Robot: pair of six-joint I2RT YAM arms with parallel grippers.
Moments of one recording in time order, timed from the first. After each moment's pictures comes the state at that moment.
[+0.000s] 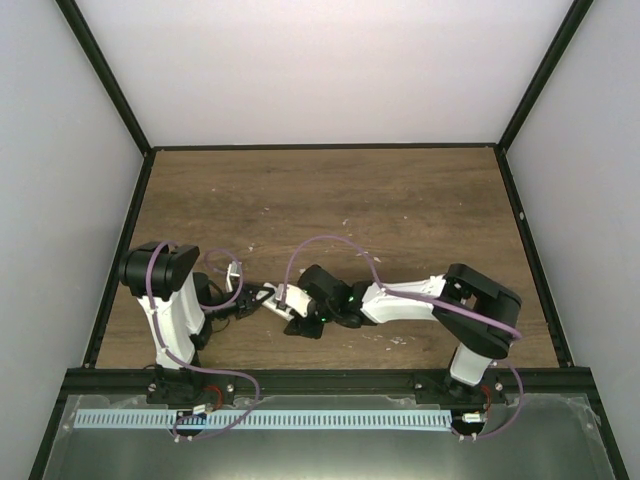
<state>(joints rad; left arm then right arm) -0.11 1.98 0.04 1.54 1.00 -1.05 1.10 1.69 0.84 0.01 -0.26 -0.13</state>
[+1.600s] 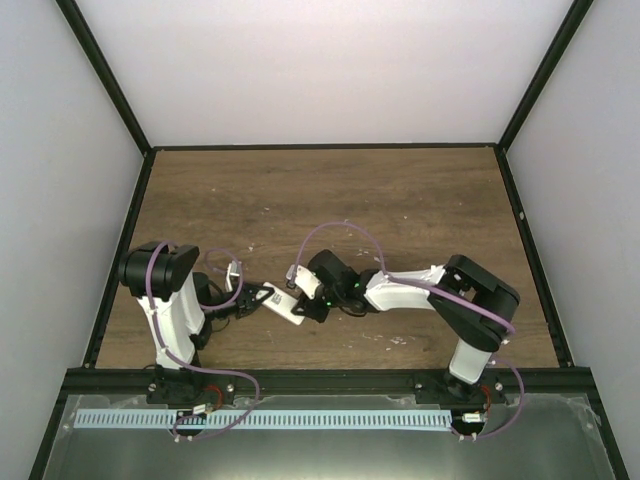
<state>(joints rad) -0.11 1.98 0.04 1.54 1.00 -1.04 0.98 1.72 0.83 0.01 -0.25 -0.07</state>
